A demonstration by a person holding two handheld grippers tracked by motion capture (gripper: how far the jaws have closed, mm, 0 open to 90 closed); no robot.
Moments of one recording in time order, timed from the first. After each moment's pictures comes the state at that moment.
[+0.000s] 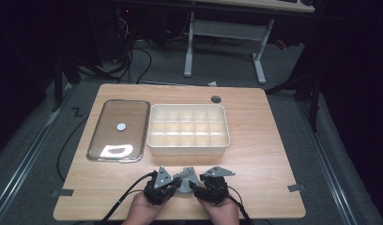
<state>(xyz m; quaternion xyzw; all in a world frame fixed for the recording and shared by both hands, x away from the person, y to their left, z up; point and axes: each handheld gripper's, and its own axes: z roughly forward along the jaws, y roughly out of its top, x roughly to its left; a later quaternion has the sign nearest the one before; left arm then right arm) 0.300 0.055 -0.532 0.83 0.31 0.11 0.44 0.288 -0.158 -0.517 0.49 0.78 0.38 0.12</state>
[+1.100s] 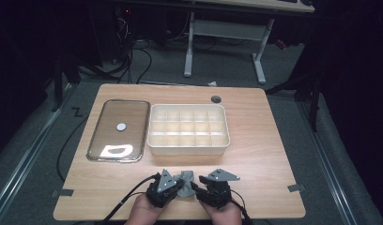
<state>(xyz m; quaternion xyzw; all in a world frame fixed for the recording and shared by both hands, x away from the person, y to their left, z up) 0.294 0.048 -0.532 0.84 0.29 0.12 0.44 0.271 -0.160 -0.497 0.48 0.77 0.40 0.14</state>
